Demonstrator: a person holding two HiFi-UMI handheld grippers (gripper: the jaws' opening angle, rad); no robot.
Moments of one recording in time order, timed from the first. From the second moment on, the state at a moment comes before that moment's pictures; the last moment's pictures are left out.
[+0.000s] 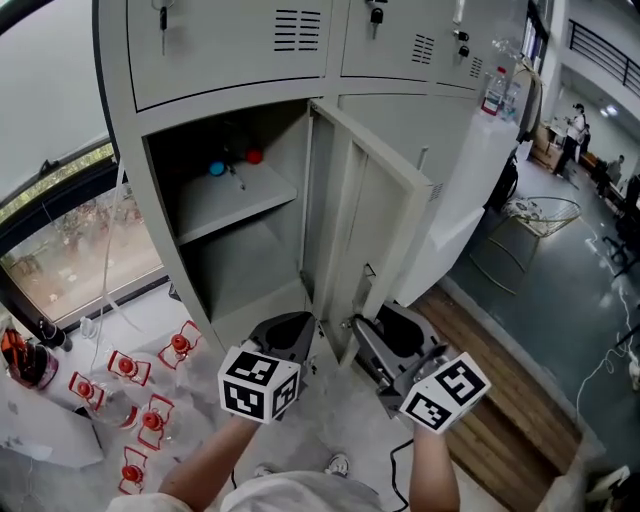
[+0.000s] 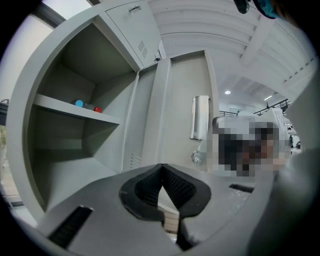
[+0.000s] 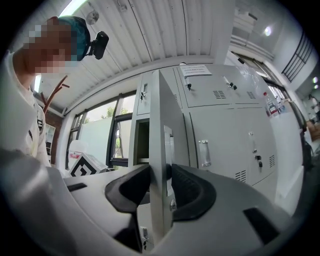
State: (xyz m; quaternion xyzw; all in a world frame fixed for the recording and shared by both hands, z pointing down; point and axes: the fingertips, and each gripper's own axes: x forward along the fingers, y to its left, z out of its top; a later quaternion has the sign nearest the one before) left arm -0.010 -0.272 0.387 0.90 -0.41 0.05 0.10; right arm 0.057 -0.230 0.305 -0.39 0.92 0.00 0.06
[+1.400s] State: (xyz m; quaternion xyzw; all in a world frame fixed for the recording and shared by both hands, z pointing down) left arm 0.056 -0.303 0.390 0.91 -0.40 0.06 0.09; right arm 0.185 -0.305 0.307 -0.49 0.87 -0.01 0.08
